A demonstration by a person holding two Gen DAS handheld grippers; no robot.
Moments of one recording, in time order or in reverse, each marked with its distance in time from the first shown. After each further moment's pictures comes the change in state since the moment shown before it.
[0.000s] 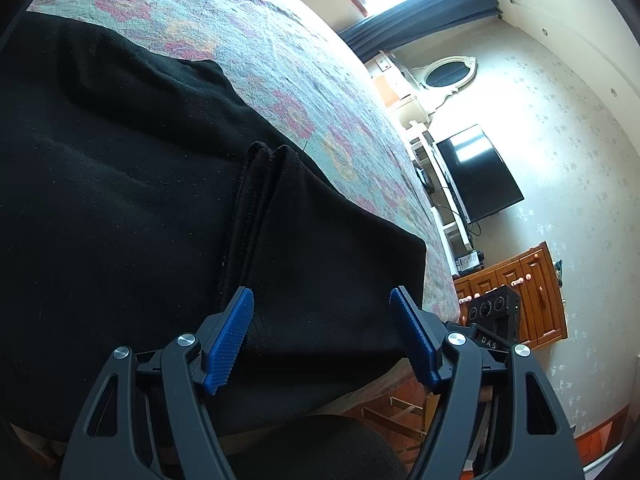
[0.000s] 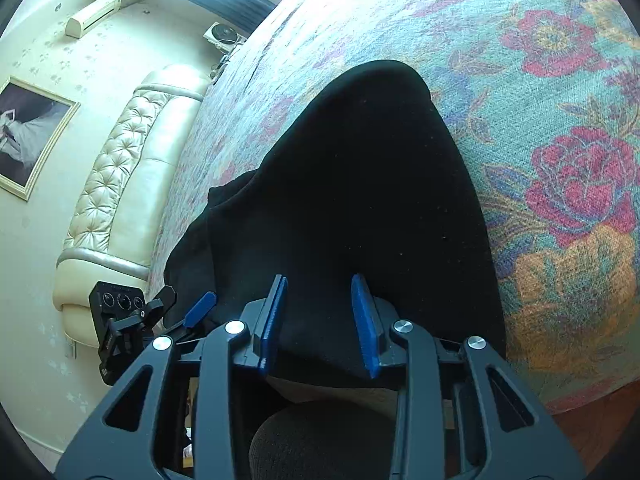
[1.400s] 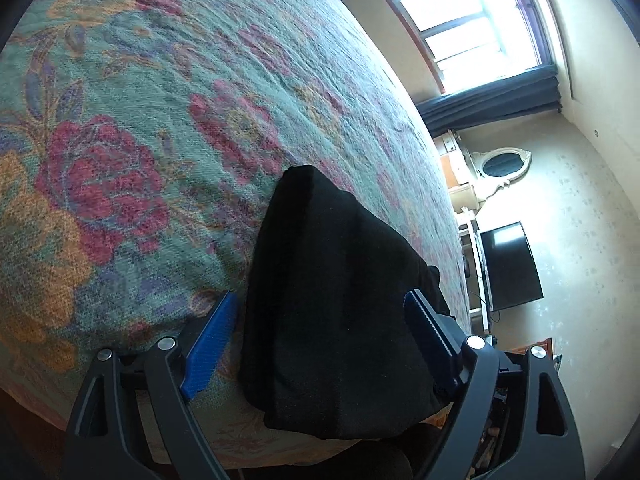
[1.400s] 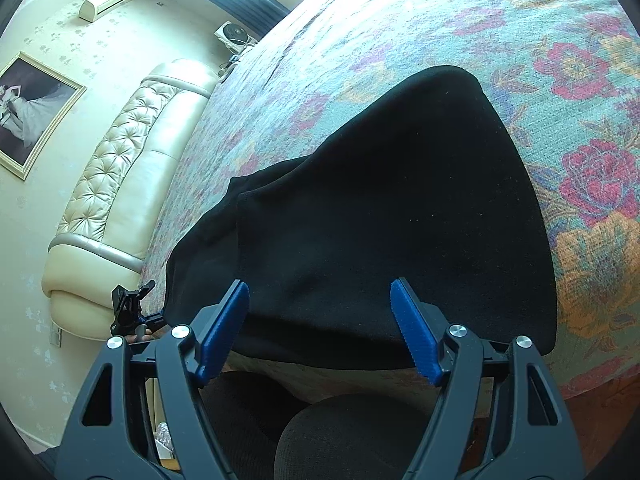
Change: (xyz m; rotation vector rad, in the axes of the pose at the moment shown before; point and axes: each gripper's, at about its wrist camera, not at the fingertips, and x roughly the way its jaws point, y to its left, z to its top) left arm -0.220 0.204 0.090 -0.224 -0.152 0.110; right arm 0.009 0.053 -0.021 -0.087 -0.034 -0.051
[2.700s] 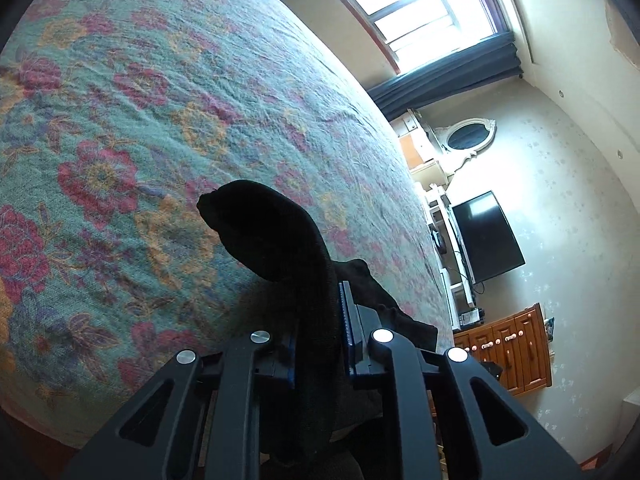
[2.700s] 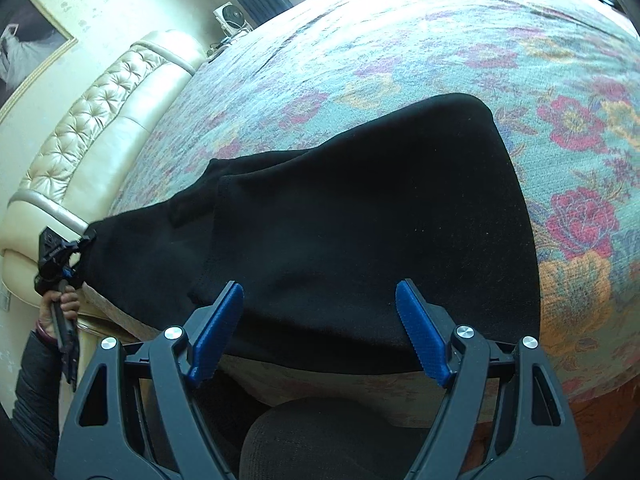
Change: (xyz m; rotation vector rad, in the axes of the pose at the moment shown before) left arm -0.001 -0.093 0.005 0.139 0.009 -0.066; right arm 0.013 0.034 -0.006 -0.170 -0.002 -0.195
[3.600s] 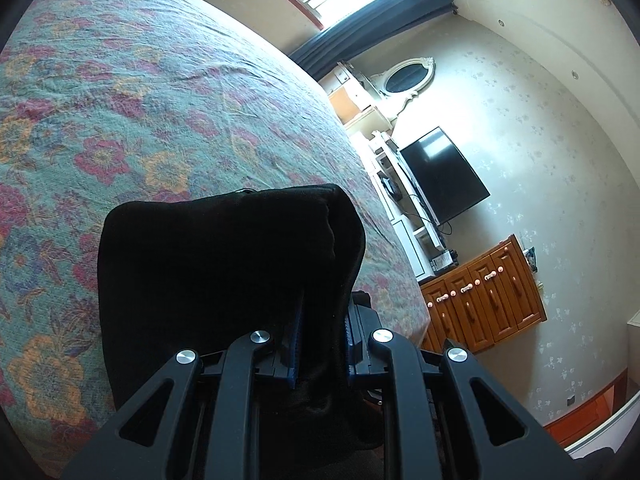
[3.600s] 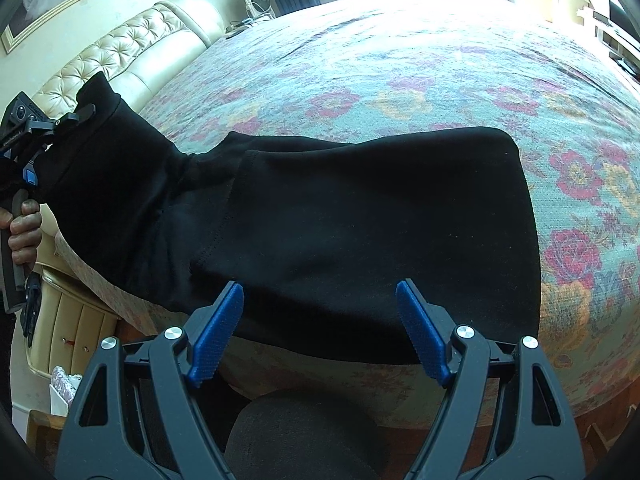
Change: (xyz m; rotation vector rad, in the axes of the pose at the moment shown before) left arm 0.110 -0.147 -0.043 0.211 0.126 -0.138; right arm -0.001 0.040 -0.011 -0.176 -0.004 -0.084
